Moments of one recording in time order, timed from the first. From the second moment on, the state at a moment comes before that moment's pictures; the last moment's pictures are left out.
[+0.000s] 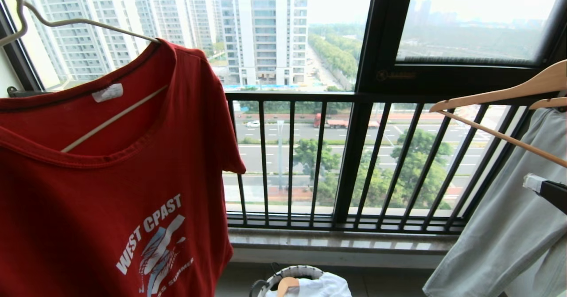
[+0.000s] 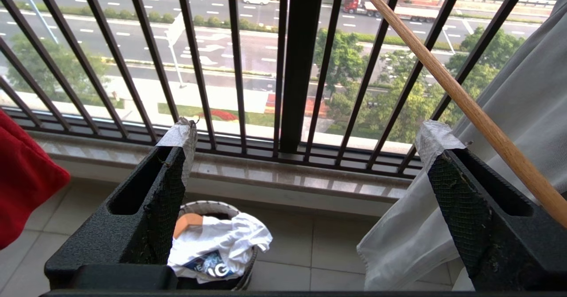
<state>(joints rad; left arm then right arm) -0.31 0.74 -0.98 0.25 -0.05 -0.11 0.12 0.84 -0.65 -0.05 -0.08 -0.01</state>
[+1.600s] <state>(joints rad) -0.31 0.98 -0.97 0.05 0.00 -0.11 0.12 0.85 -0.67 -0.05 -0.08 -0.03</state>
